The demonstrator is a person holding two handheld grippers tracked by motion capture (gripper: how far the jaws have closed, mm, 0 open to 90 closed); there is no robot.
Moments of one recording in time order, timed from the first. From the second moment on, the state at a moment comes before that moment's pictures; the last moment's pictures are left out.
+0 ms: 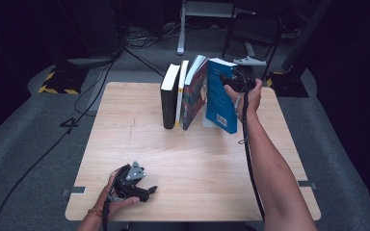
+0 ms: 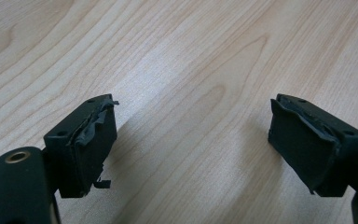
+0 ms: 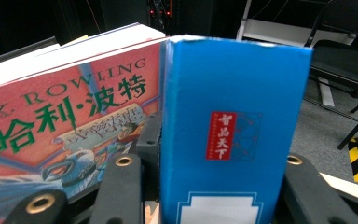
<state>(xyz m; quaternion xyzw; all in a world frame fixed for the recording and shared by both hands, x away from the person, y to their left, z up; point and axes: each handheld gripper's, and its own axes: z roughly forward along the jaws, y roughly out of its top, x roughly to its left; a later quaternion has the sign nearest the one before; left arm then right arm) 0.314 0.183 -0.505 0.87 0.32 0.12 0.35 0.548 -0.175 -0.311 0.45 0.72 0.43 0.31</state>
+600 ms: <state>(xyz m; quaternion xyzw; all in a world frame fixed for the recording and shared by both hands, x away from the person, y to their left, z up) 0.316 0.181 -0.505 0.87 0.31 0.12 0.35 0.485 -0.205 -0.330 0.42 0.74 0.44 0.28</state>
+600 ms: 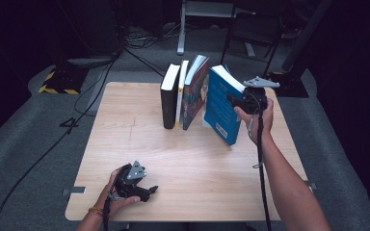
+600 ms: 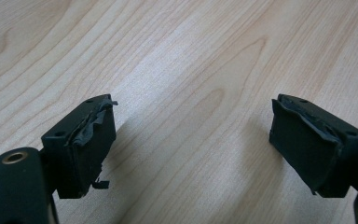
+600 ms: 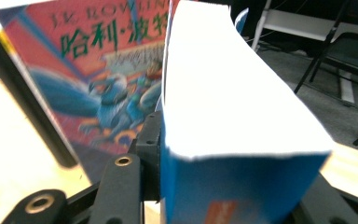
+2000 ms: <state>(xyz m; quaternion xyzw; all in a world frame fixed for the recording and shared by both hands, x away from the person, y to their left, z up) 0.316 0.179 -0.505 0.87 0.32 0.12 0.35 0.490 -0.208 -0.307 0.40 0.80 0.38 0.23</state>
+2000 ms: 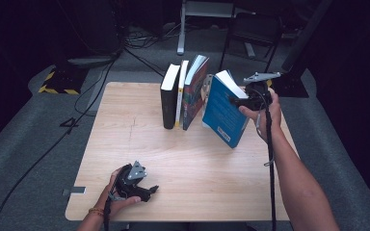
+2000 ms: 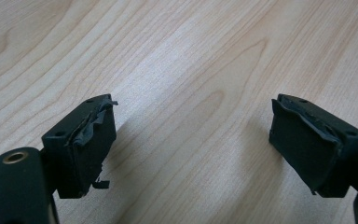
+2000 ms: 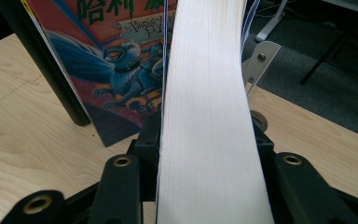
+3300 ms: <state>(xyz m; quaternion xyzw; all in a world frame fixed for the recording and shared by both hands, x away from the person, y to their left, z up) 0.311 0.180 -0.505 0.88 0.30 0.11 0.35 0.571 -0.154 -0.284 0.48 0.74 0.36 0.30</state>
